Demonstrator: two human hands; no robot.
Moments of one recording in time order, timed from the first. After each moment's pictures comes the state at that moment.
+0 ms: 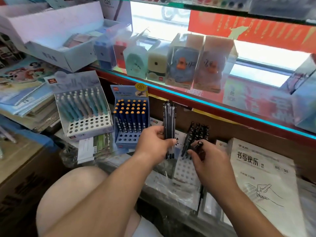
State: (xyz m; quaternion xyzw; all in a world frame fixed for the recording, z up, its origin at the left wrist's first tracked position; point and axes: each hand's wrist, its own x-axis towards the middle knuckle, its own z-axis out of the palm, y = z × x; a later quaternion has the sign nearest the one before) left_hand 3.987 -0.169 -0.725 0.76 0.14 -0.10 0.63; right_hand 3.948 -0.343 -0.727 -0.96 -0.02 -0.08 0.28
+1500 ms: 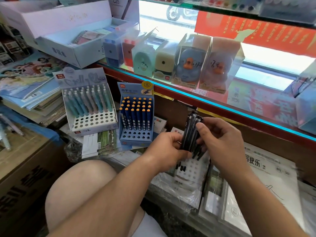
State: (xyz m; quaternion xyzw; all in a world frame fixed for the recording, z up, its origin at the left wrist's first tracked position) left_hand 3.965 -0.174 -0.711 0.76 0.02 -0.21 0.61; right_hand 3.964 -0.338 -0.686 -0.82 -0.01 -0.09 0.56
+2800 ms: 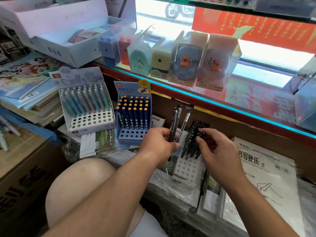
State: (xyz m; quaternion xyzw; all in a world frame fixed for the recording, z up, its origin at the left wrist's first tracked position) left_hand 3.970 -0.177 -0.710 0.79 0.14 -0.13 0.58; right_hand 3.954 -0.356 -0.716 -0.92 -0.04 -0.12 0.38
